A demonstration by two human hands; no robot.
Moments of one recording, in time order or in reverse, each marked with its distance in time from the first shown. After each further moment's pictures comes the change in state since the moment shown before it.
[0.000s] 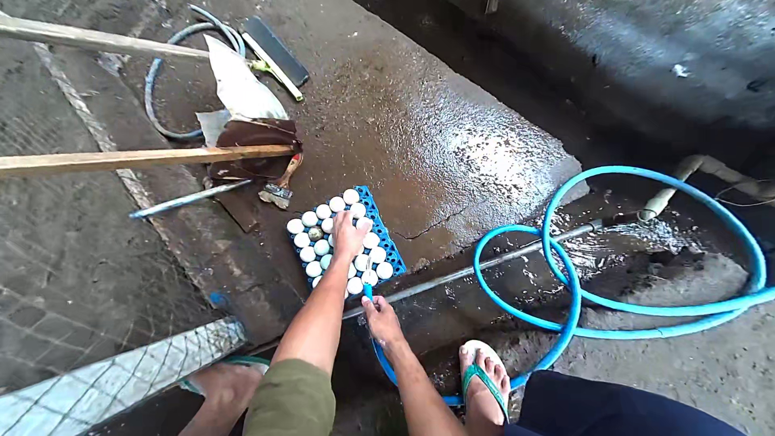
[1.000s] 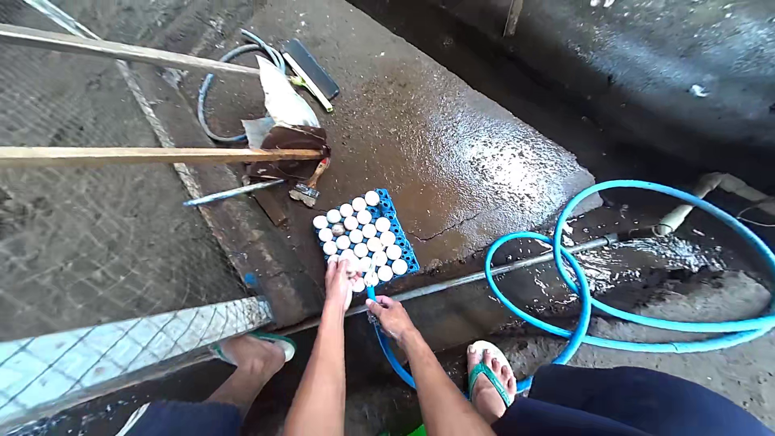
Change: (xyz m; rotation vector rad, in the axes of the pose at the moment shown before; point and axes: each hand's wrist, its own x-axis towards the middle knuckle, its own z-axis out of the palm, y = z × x) left_hand -0.138 -0.040 -0.037 -1.085 0.182 -0.396; right_hand -0.017 -0.003 0.000 -0.110 -0.220 -0.026
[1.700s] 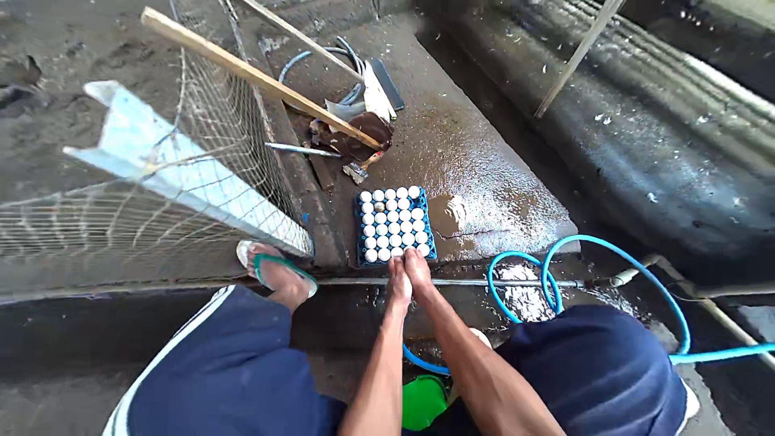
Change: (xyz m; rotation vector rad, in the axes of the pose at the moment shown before) left_hand -0.172 0.028 0.003 0.033 -0.050 0.026; right_hand -0.072 -0.050 0.059 -0.234 0.330 -0.311
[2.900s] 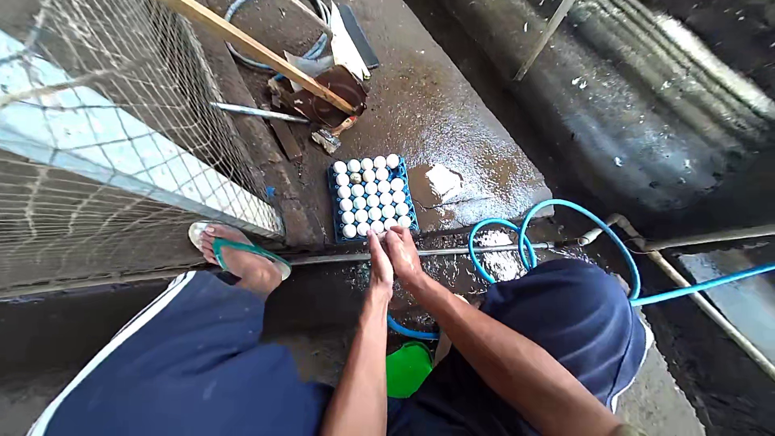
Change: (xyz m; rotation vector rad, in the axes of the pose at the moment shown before) left_hand -0.030 0.022 -0.002 -0.173 -0.090 -0.071; right_hand -0.019 0.007 -0.012 0.047 0.051 0.021
